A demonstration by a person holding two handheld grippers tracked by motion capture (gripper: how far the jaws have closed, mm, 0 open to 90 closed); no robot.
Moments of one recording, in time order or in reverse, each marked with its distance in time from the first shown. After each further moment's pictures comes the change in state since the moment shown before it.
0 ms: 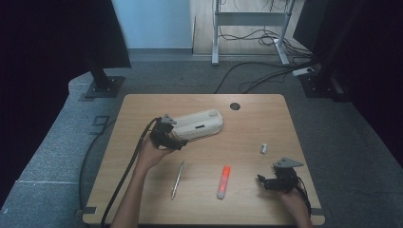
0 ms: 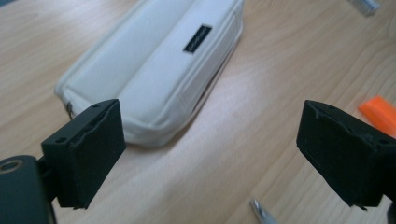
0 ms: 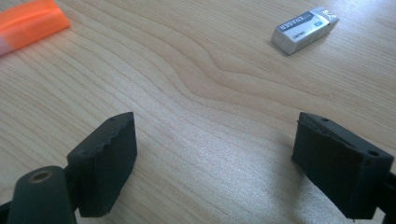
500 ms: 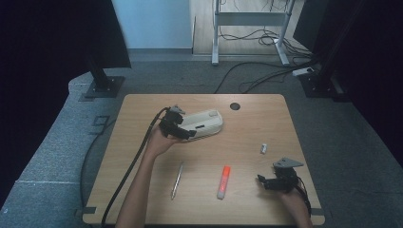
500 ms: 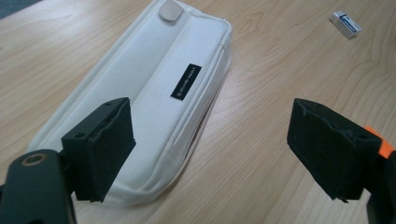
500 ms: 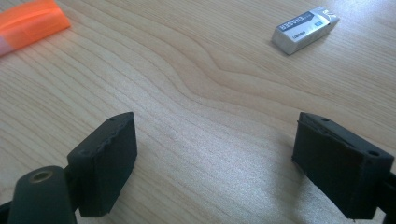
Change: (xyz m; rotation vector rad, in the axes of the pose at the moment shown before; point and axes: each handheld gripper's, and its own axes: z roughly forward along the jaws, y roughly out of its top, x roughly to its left) left arm 0.011 0.034 0.033 0.010 -0.088 0.023; right arm 0.000 0.000 0.000 -0.002 0.001 -0.002
